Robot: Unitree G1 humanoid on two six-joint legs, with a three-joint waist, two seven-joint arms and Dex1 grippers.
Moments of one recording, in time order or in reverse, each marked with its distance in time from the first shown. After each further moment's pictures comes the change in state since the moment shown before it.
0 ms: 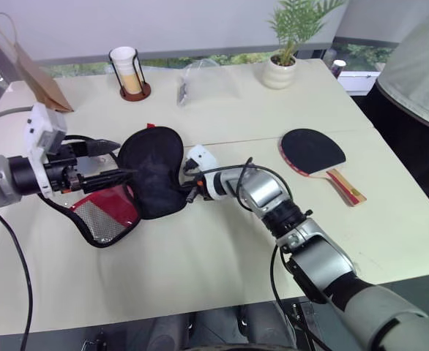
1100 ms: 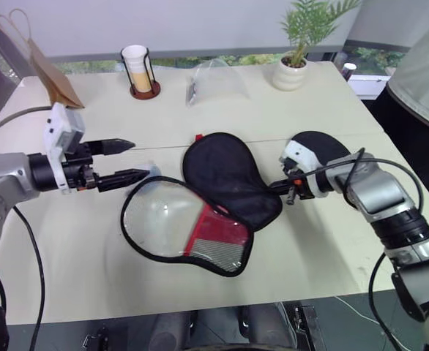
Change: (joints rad) left arm -0.063 -0.040 -0.110 0.026 0.015 -0.048 -0.002; right arm 0.215 -0.686 -0.099 -0.352 0.031 0.006 0.337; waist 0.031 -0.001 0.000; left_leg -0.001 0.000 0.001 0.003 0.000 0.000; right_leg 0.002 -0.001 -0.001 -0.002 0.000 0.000
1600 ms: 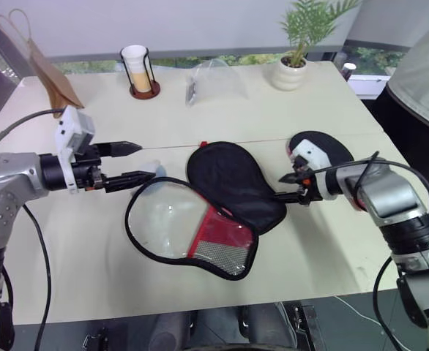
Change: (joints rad) left arm -0.038 -0.026 -0.043 0.024 0.023 -0.014 -0.018; right arm 0.040 -0.034 -0.121 -0.084 0.052 0.121 -0.050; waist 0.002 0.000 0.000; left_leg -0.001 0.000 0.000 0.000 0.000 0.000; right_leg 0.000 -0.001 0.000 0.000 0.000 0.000
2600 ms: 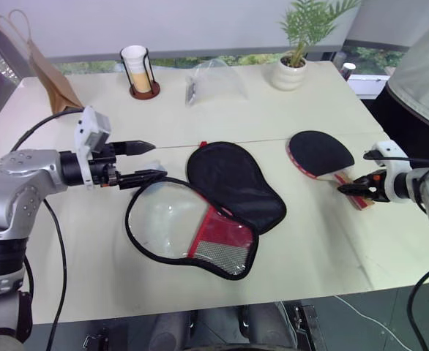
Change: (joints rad) left arm -0.076 -0.076 -0.083 0.076 0.061 -0.044 -0.043; right arm -0.011 -0.133 -0.133 0.529 -0.064 -0.125 -0.088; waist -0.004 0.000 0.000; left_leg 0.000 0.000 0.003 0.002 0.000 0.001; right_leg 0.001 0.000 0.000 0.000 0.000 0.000
